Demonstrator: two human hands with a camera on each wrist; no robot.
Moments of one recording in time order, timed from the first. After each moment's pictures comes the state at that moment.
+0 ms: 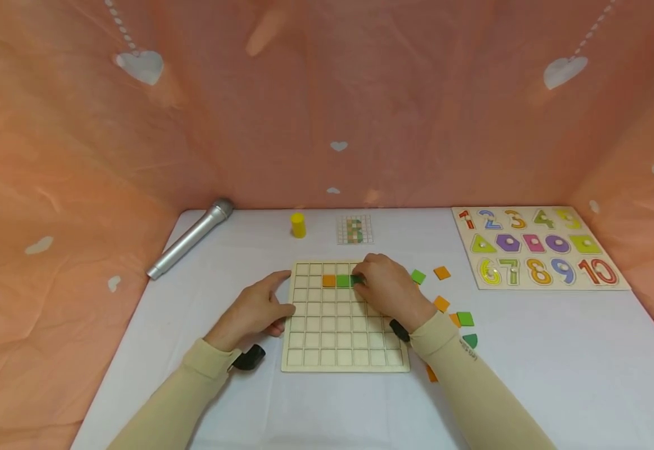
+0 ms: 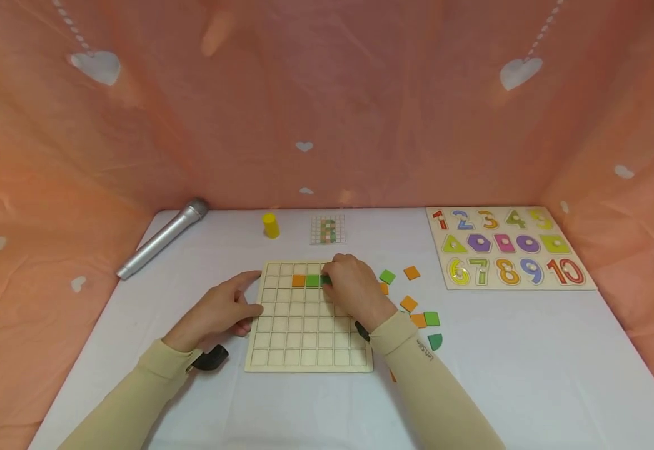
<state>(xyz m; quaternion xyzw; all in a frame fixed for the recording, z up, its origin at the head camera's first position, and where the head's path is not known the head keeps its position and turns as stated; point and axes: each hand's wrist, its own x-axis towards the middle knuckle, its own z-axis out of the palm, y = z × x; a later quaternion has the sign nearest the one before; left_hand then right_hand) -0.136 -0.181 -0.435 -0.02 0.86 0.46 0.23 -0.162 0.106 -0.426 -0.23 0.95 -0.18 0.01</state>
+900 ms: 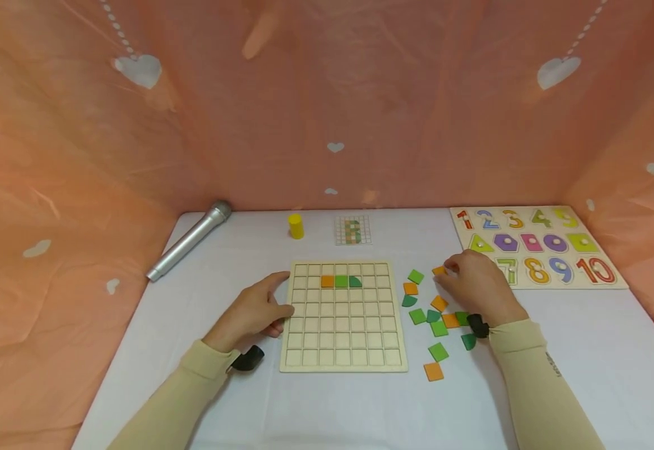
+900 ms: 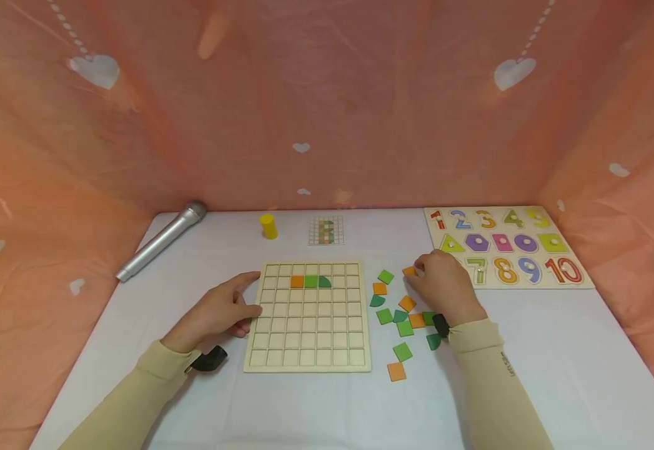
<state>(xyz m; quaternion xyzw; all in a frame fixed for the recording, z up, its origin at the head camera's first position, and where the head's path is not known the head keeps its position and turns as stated) -0.135 -0.181 -0.435 -0.02 0.85 0.47 0.23 -0.155 0.248 -0.420 -0.02 0.98 -0.21 0.05</state>
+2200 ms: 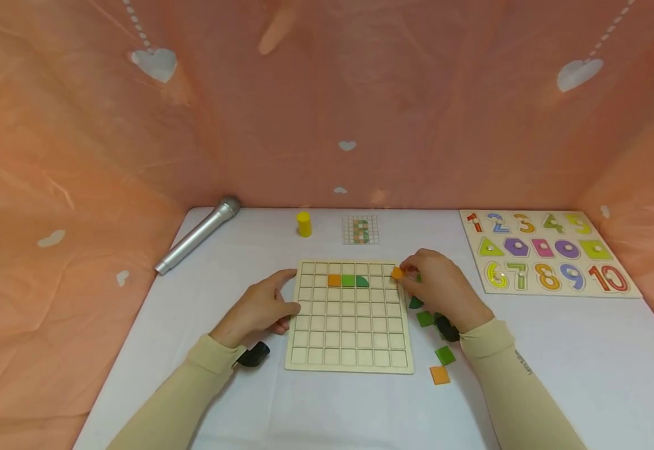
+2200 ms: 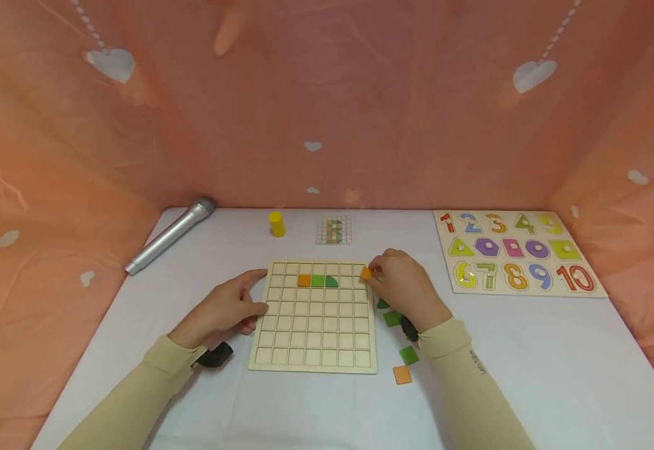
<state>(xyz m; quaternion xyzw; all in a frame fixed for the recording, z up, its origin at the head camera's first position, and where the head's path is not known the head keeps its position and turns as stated) -0.133 -0.179 -0.434 -0.02 0.84 0.49 0.23 -0.160 0.175 -0.414 -0.15 0.96 -0.22 0.02</state>
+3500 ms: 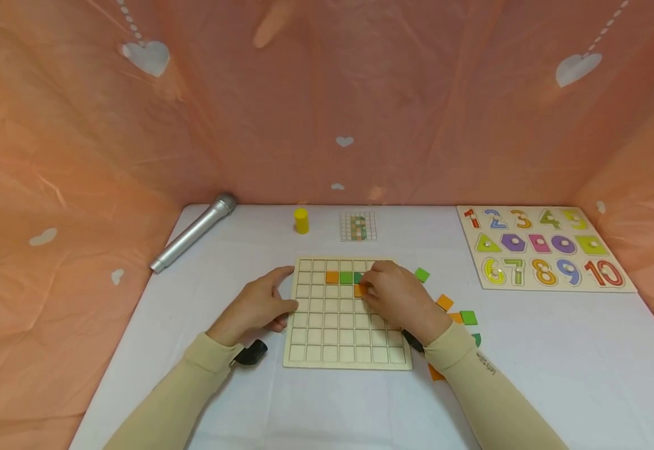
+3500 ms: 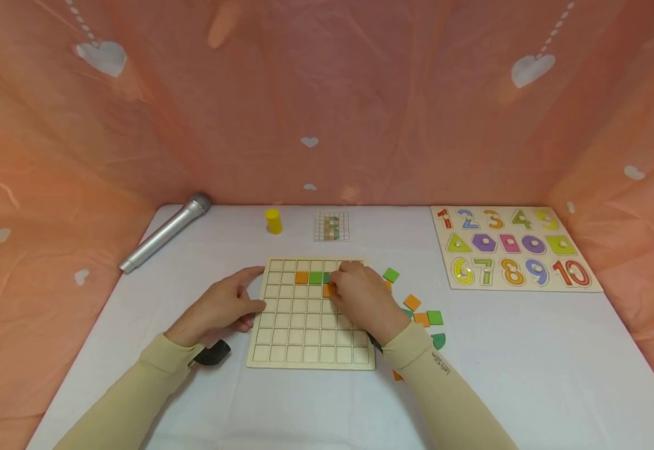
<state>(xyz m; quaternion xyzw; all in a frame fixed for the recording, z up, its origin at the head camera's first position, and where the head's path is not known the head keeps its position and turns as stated) -0.135 -0.180 -0.433 -0.02 0.85 0.48 0.23 -0.142 0.114 -0.427 -0.25 0.95 -0.17 0.00</state>
